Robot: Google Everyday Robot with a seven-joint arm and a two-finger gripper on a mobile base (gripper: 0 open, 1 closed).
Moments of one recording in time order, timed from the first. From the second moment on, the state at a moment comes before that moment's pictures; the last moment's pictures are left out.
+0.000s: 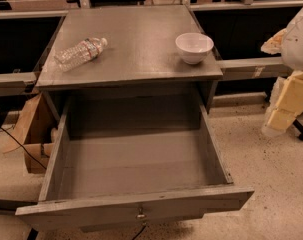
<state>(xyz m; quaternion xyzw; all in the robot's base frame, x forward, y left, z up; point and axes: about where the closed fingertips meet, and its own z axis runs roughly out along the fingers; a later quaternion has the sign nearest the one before) 0.438 -0.216 0.978 -0.60 0.78 -0.04 0.16</state>
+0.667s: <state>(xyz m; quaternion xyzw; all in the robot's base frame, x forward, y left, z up) 0.468 -0.161 0.972 -0.63 0.75 -0.02 0.19</state>
